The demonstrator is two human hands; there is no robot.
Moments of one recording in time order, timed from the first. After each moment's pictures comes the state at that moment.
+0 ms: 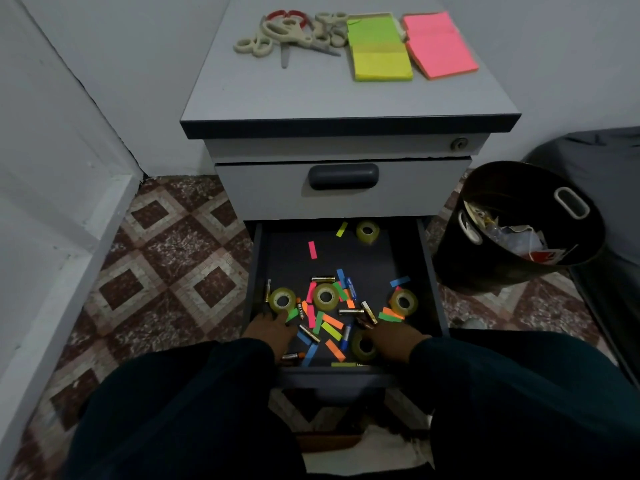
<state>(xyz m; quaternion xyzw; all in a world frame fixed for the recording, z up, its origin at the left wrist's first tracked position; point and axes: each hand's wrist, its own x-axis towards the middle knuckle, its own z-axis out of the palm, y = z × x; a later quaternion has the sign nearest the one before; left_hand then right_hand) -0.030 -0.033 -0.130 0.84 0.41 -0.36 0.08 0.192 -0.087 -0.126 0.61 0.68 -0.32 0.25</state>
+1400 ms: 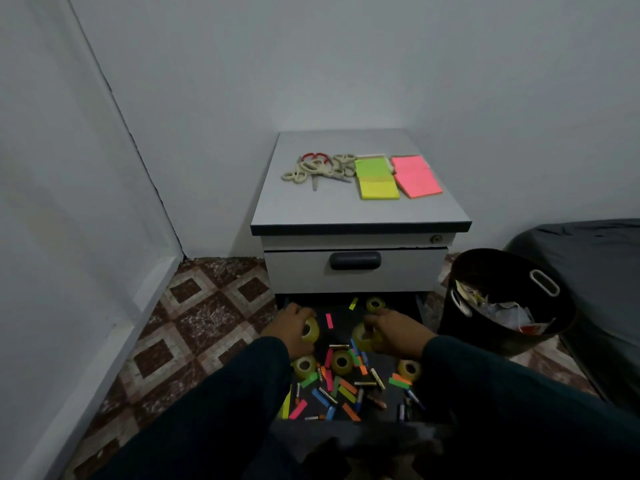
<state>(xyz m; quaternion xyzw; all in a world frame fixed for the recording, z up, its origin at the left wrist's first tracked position) -0.041 -0.010 0.014 0.83 0.52 -0.03 0.19 0.178 -0.059 0.028 0.62 0.77 -0.16 0.06</state>
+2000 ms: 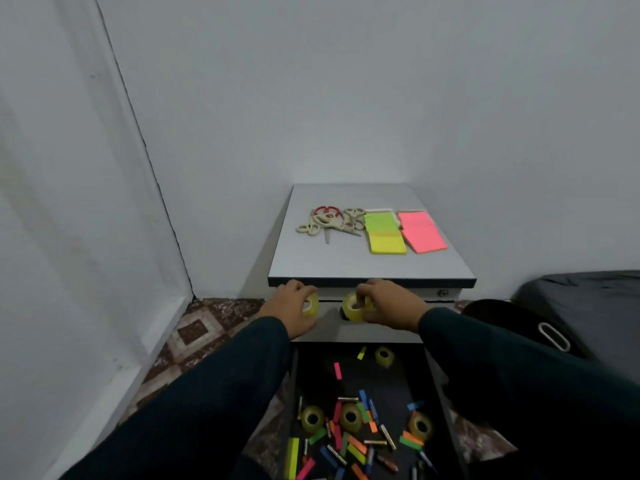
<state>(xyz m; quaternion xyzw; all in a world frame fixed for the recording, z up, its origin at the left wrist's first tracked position) -0.050 0.043 0.119 0.85 0.52 0.09 0.10 0.159 0.001 0.149 0.61 0.79 -0.08 -0.04</state>
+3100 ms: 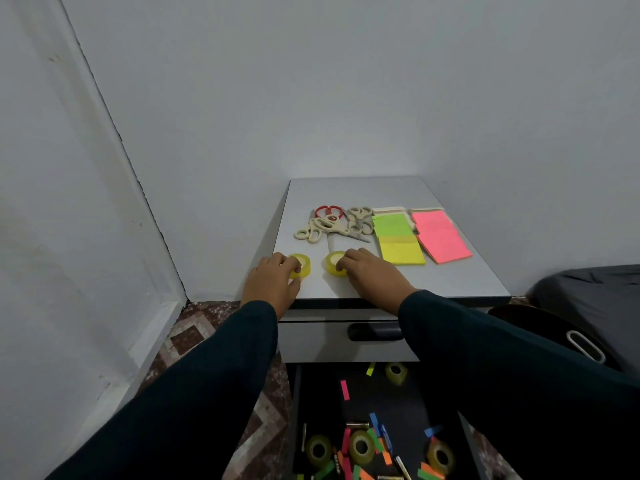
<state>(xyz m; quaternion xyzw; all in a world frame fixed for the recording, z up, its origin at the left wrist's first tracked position) -0.051 0.132 0.128 0.81 0.55 0.20 -0.02 0.150 0.105 0.144 0.56 0.82 0.07 -0.10</state>
